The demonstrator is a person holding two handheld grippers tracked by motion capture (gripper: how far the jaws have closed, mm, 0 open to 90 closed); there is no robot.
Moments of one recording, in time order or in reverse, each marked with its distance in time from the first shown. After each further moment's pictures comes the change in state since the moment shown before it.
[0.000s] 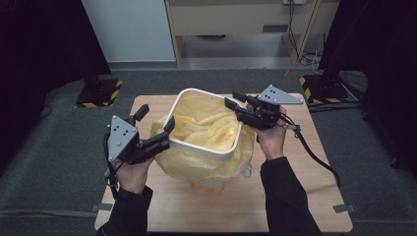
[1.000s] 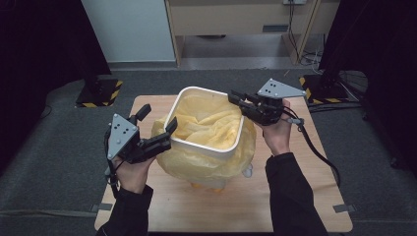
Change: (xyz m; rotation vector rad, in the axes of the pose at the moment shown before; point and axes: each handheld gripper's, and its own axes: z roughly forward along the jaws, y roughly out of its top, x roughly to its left) left arm -0.001 0.004 0.002 0.012 -0.031 -0.013; right arm -0.002 0.021 -0.004 0.063 0.025 -0.092
